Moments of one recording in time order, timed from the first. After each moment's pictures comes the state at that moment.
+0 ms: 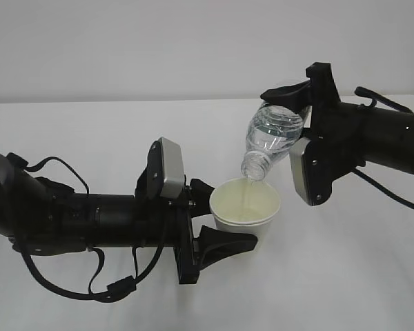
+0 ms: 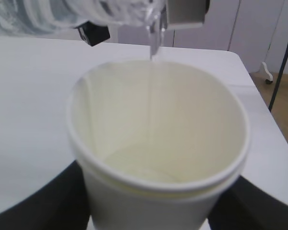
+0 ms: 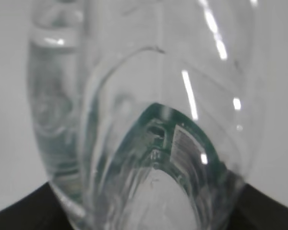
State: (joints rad) left arm -0.55 2.10 -0.84 0.98 -1.14 -0.35; right arm 0.21 1.72 -0.76 -0.73 -0.74 -1.31
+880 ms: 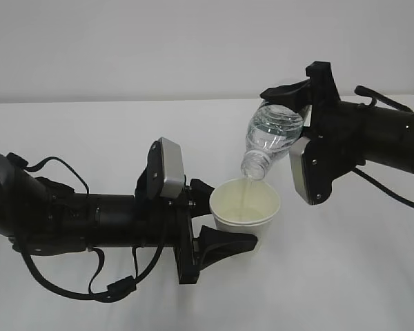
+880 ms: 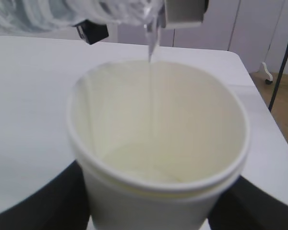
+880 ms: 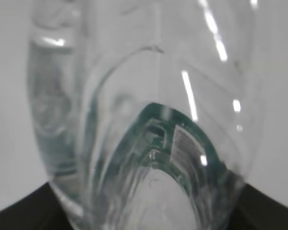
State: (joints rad) left arm -0.55 2.10 -0.84 0.98 -1.14 -0.36; right arm 0.21 1.72 -0.76 -0.73 -0.74 -1.32
